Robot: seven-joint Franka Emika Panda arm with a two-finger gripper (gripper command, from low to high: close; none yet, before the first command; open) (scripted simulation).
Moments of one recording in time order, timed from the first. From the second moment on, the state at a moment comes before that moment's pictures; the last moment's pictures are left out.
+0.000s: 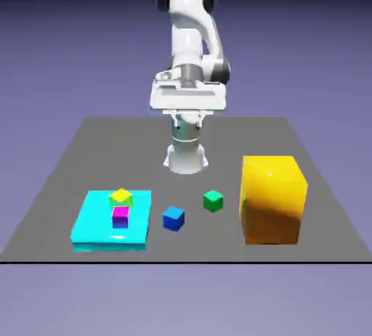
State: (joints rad) arm 0.05 -0.53 -0.03 -2.82 0.03 3.07 0.76
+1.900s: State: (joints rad) arm 0.13 -0.06 -0.37 -2.94 0.05 3.29 0.97
